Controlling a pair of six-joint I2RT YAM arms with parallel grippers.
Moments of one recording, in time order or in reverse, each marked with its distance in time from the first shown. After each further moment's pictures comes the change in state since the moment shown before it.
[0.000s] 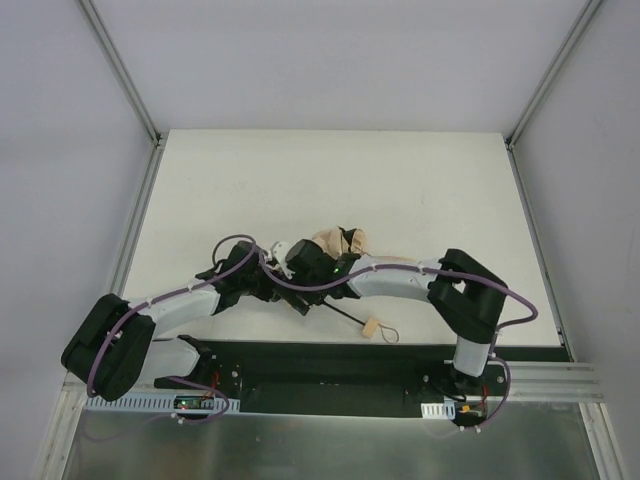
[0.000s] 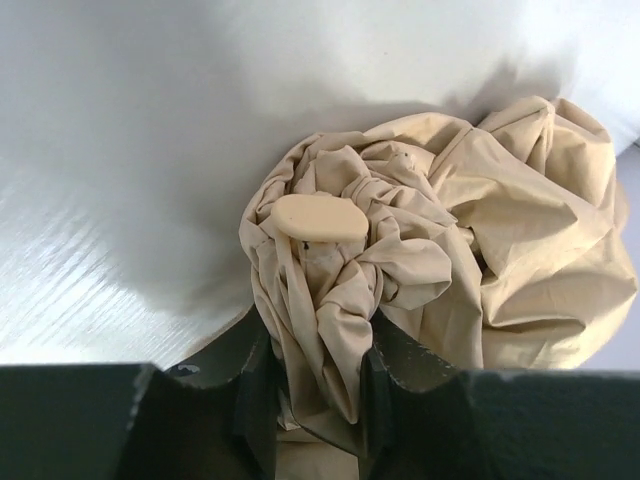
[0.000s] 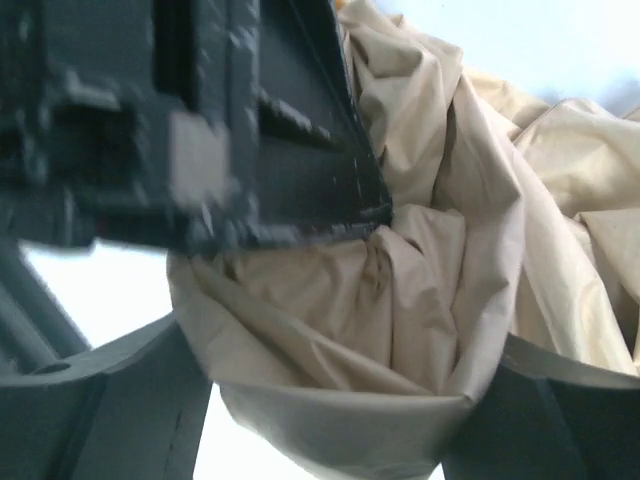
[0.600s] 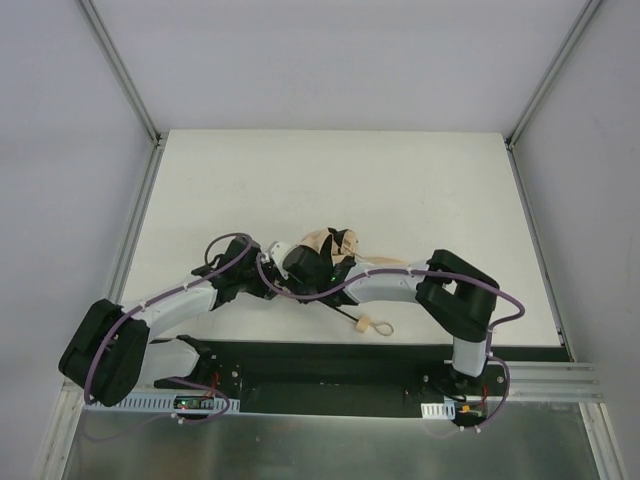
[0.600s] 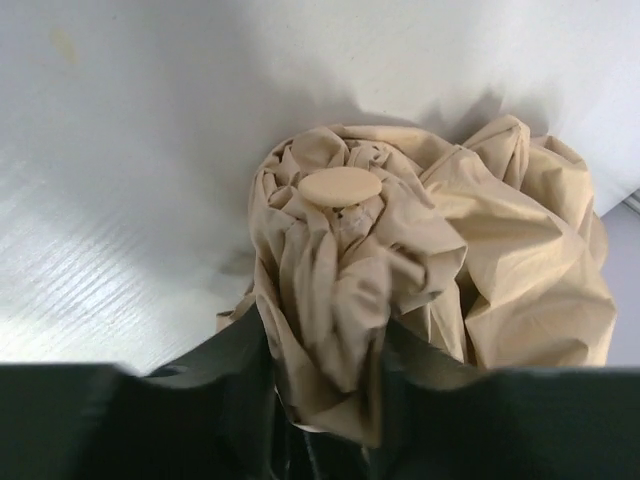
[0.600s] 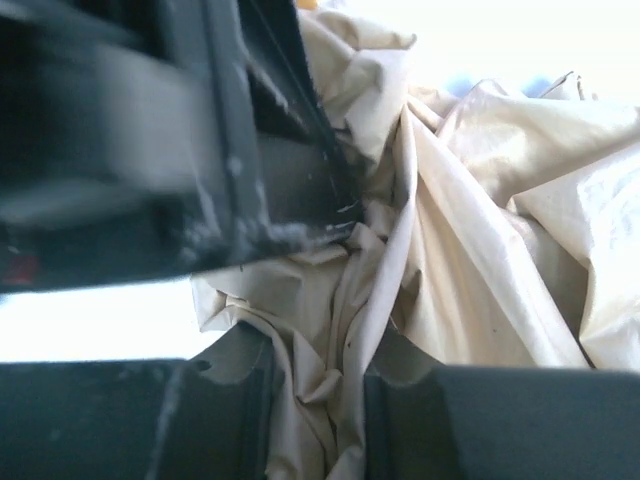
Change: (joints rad) left arm 0.021 -0.015 0.070 -0.167 -0.025 -0.047; right arm 0.088 0.101 0.010 0.127 0.285 -0.005
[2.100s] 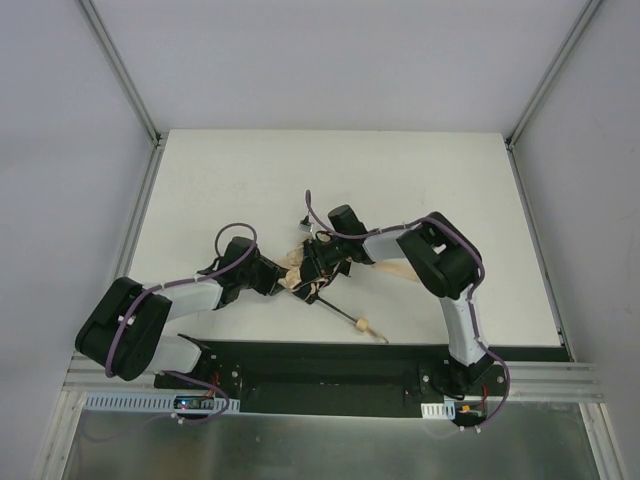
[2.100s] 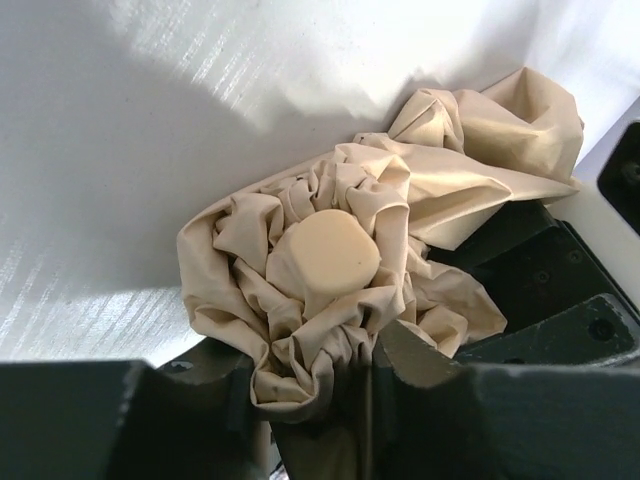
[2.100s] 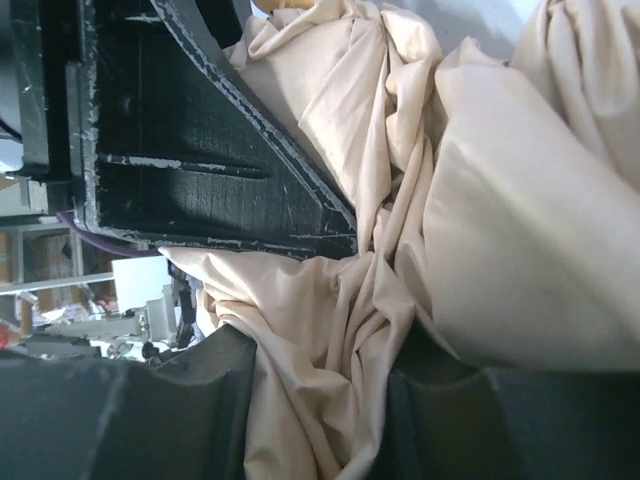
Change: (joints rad) left arm 0.059 0.137 -0.076 0.332 0.084 0.251; right arm -0.439 0.259 0.002 0.372 -1.267 0.556
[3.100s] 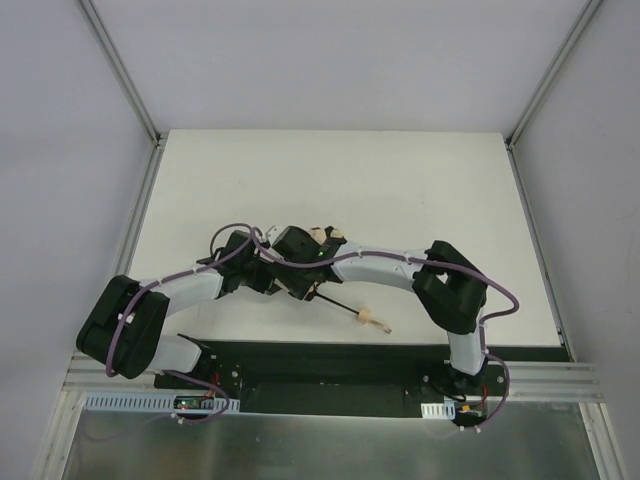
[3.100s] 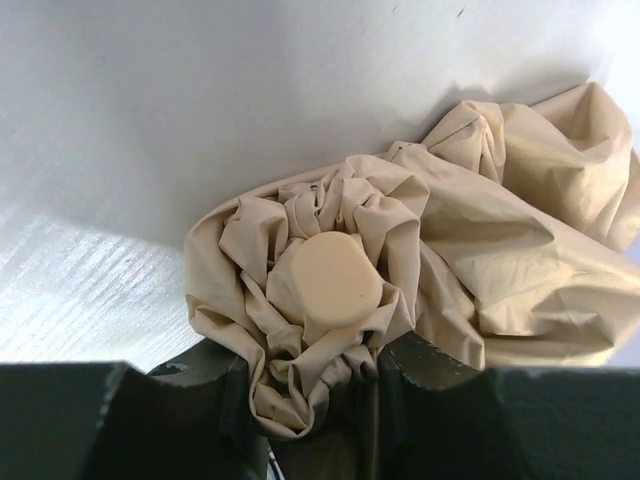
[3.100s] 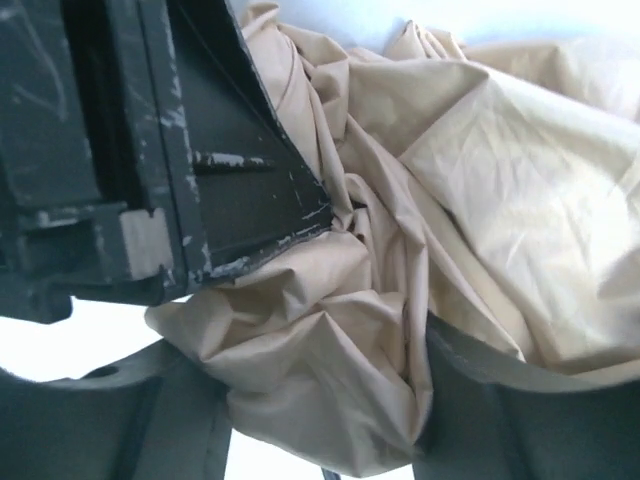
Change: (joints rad) left arm 0.015 0.006 0.097 -0.268 0.027 -0.084; right arm 0.374 -0.204 0.257 -0.732 1.194 -0.515
